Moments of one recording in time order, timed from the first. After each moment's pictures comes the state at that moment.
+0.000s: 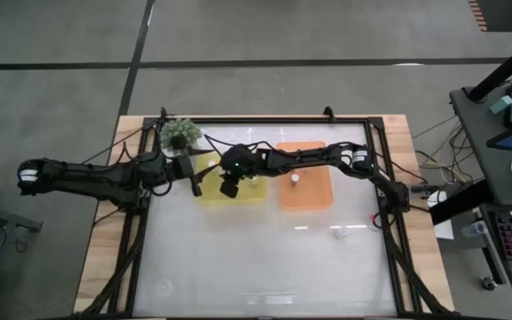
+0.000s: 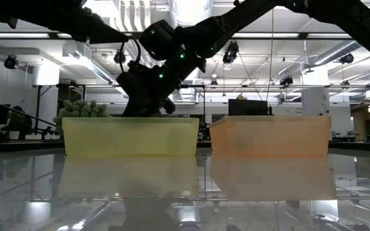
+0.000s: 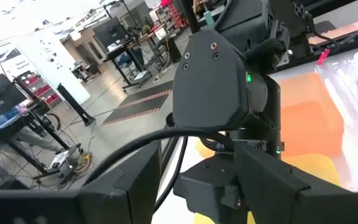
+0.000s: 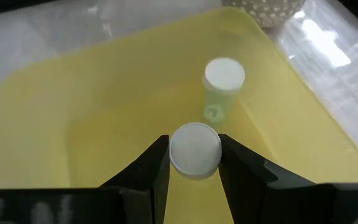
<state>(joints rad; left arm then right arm) 0.05 0.74 0.48 0.18 -0.38 0.43 -0.15 2.28 1.75 -0.17 0.05 0.12</state>
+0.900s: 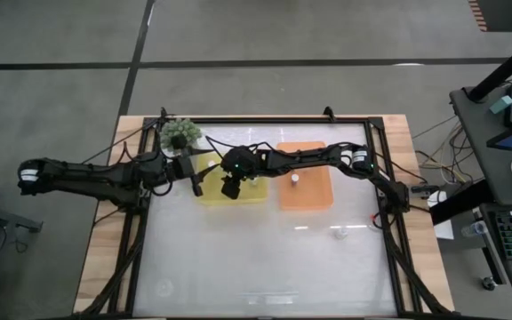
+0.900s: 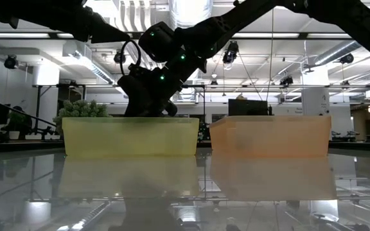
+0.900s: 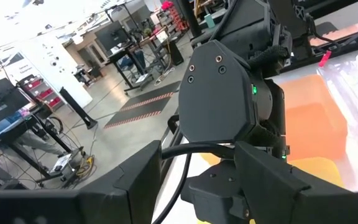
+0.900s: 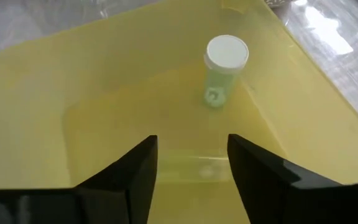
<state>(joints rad) 0.05 0.76 0.48 0.20 -0.38 0.45 -0.15 2.28 1.75 -0.21 0.04 0.13</state>
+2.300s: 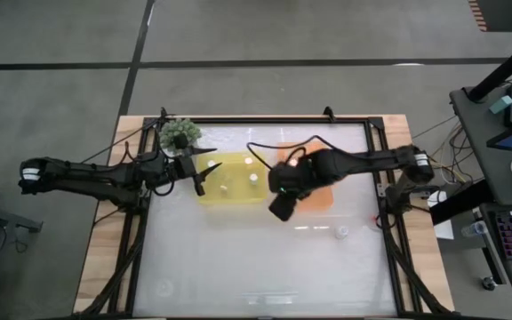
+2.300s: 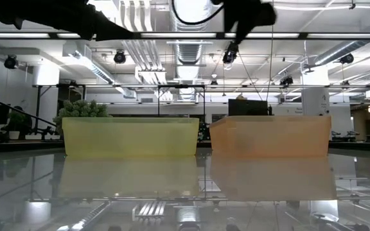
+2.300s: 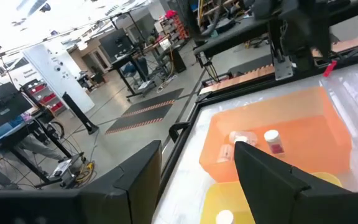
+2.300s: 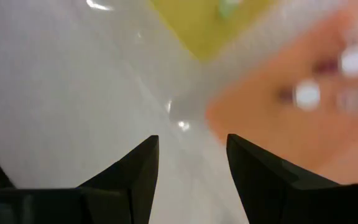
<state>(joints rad) 0.05 0.79 0.48 0.28 -0.38 0.45 0.11 1.80 1.83 -1.27 0.05 0.73</state>
